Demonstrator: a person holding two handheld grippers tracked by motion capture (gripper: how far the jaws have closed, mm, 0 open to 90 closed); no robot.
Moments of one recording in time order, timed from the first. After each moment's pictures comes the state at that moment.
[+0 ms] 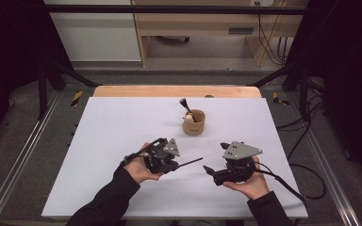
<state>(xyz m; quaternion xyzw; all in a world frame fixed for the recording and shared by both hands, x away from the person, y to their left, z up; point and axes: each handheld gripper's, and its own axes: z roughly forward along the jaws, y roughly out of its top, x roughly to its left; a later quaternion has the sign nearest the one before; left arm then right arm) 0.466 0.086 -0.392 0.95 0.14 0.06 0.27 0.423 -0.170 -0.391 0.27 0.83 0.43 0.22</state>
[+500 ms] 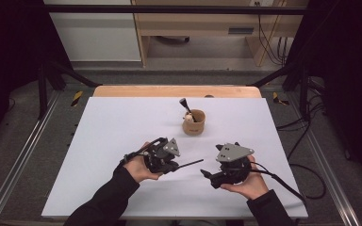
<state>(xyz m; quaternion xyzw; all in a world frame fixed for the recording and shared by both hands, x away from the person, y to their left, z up) 0.467 0.086 -0.387 0.95 0.12 0.05 0.27 0.421 -0.159 -0.388 0.23 0.86 0.40 0.22</state>
